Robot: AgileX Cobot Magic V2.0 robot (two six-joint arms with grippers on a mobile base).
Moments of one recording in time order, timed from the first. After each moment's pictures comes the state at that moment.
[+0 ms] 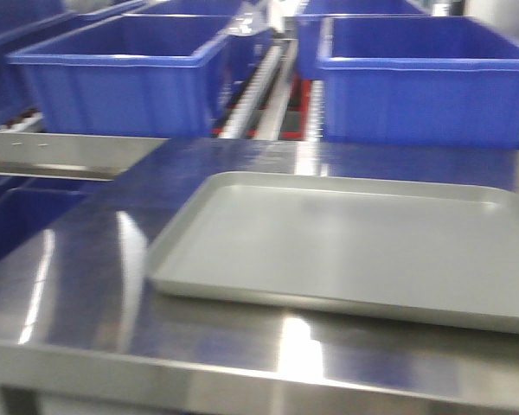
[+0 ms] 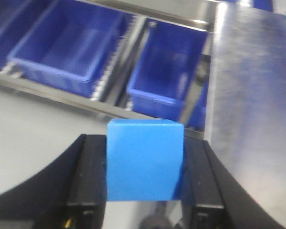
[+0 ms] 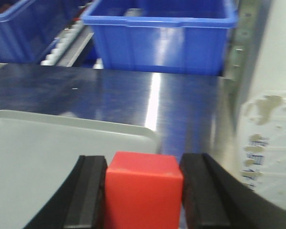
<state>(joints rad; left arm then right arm) -0.07 0.41 -0.34 0.15 0.49 -0.35 0.07 0.41 -0.33 -0.10 0.21 0.20</state>
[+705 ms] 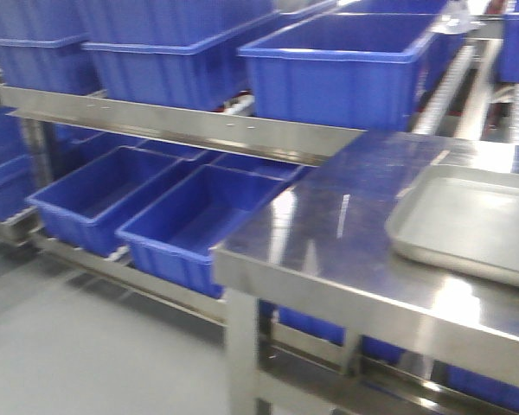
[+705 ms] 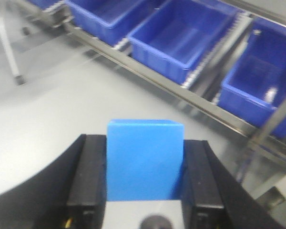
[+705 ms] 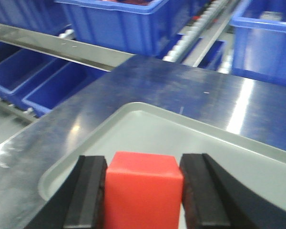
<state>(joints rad) -0.07 0.41 -0.34 0.15 0.49 -0.35 0.07 0.41 -0.33 -0.10 0.21 0.20</state>
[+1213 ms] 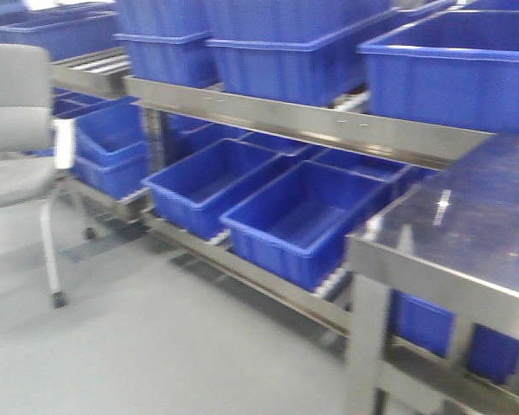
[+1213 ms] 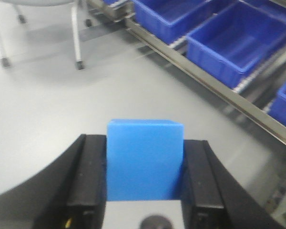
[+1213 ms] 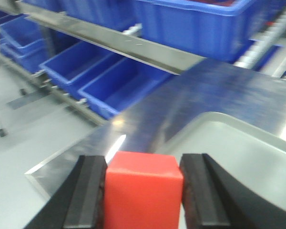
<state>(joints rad) -0.07 0.41 -0.34 0.15 0.49 -0.35 0.07 0.41 -0.33 -0.10 0.21 0.20</state>
